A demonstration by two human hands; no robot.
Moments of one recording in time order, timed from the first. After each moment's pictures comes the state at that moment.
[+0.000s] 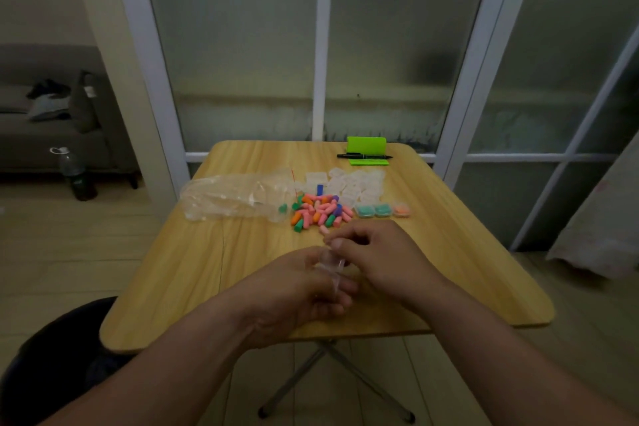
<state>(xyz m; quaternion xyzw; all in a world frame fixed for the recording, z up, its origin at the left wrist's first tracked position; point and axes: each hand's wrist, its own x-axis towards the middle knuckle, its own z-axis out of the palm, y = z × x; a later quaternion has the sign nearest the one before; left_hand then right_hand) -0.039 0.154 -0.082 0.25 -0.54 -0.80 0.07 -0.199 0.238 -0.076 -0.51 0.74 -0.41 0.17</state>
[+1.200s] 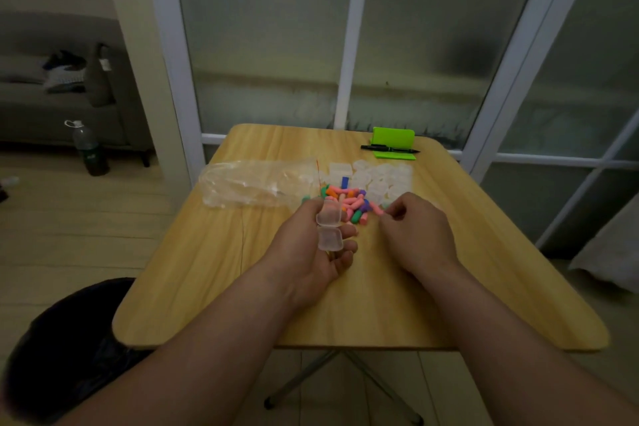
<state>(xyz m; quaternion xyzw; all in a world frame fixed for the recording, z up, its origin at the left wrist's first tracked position) -0.070 0.121 -0.076 0.35 -0.35 -0.83 0.24 -0.237 0.181 -0.103 -0.37 0.87 -0.34 -0.03</state>
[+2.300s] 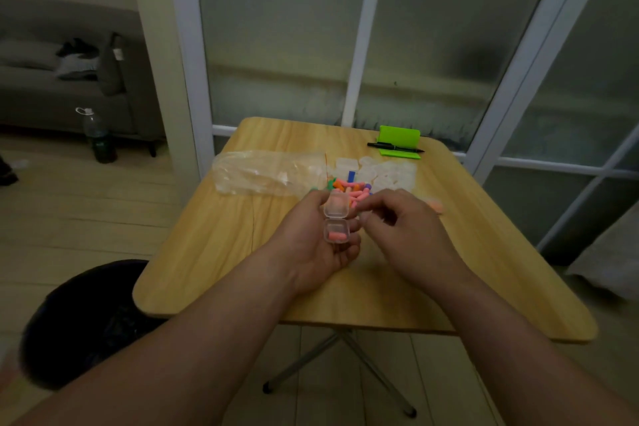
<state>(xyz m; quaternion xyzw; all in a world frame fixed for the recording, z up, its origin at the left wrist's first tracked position) -0.057 0.123 -0.076 0.27 -0.36 -0.87 0.19 -0.192 0.213 -0.080 -0.54 0.73 -0.42 0.03</state>
